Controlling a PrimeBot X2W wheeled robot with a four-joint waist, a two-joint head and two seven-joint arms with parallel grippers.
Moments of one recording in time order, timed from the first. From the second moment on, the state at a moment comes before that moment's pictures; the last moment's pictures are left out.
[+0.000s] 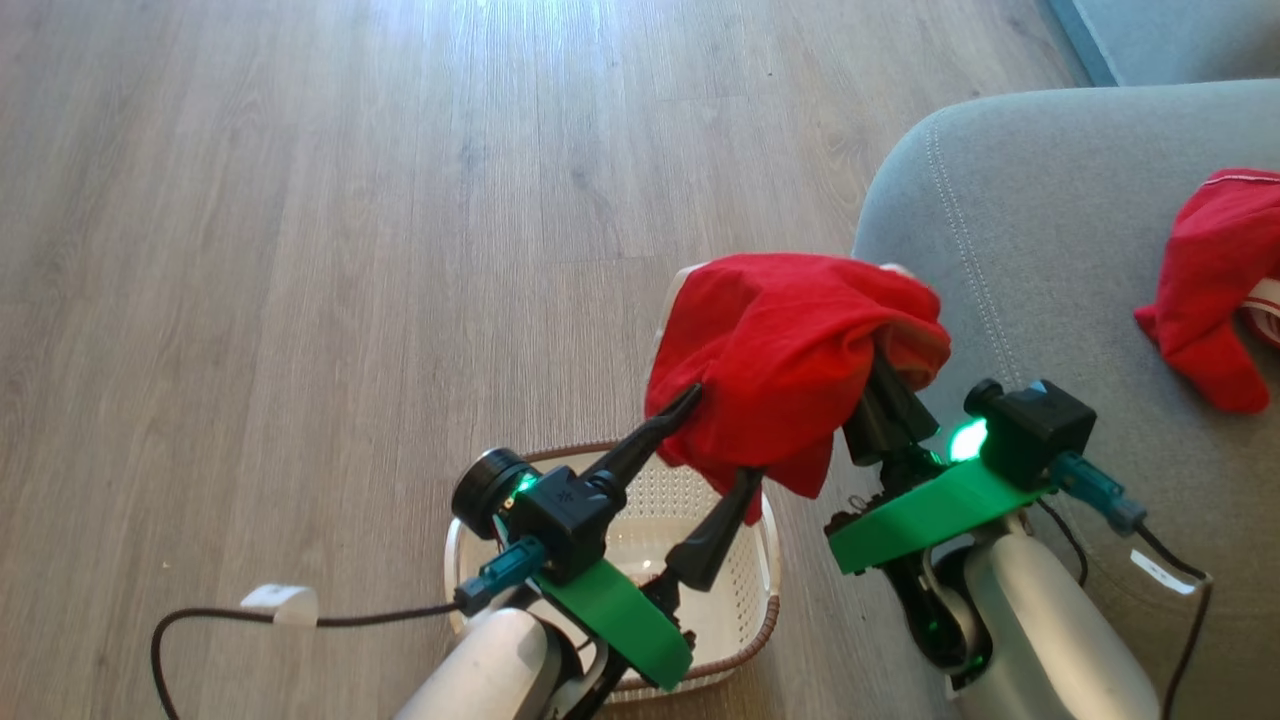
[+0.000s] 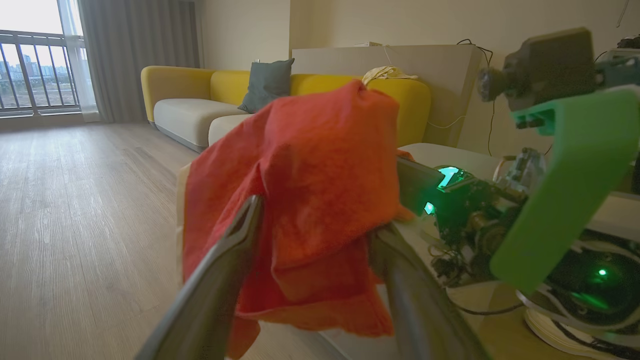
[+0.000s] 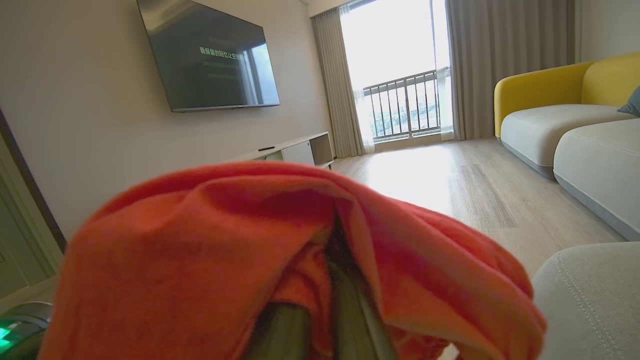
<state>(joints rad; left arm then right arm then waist) -0.25 0.05 -0.64 0.12 -0.31 -0.09 -0.26 -0.24 -0.07 0.33 0.17 0.39 0.13 -0.26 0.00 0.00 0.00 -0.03</state>
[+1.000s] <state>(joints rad) -0.16 0.05 -0.55 0.25 -0.23 -0.12 -0.26 -0.12 -0.06 0.01 0.15 0.34 0.13 -0.26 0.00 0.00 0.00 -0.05</state>
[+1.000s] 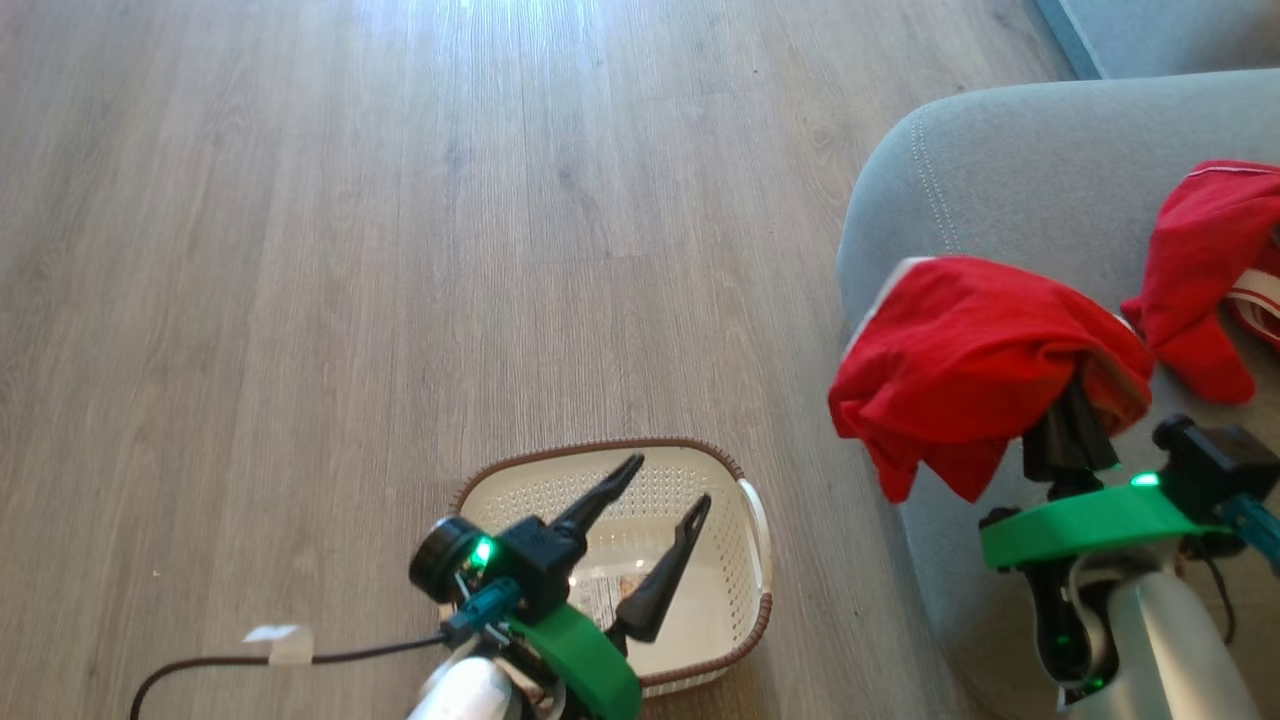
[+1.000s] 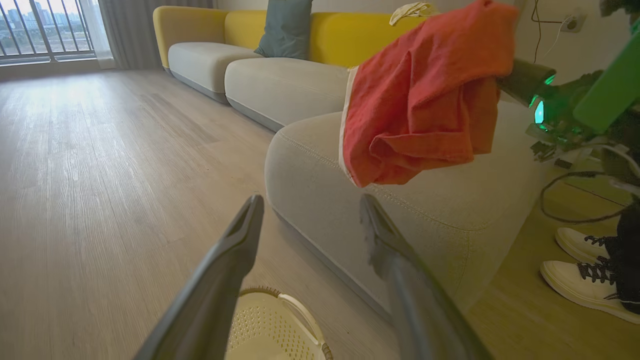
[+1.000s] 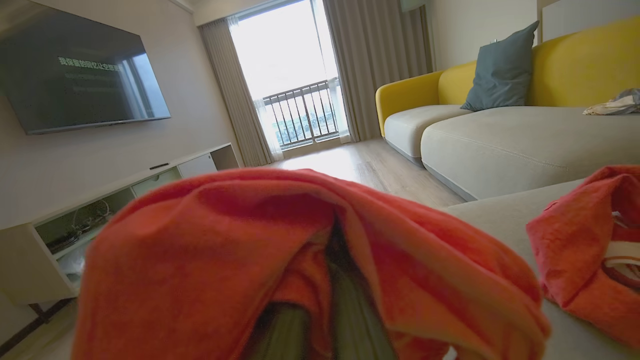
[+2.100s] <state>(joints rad) -0.14 0.05 -0.56 0.32 -0.25 -0.13 -0.26 -0.09 -0.05 -0.07 0.19 0.35 0.13 -0.26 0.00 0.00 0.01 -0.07</state>
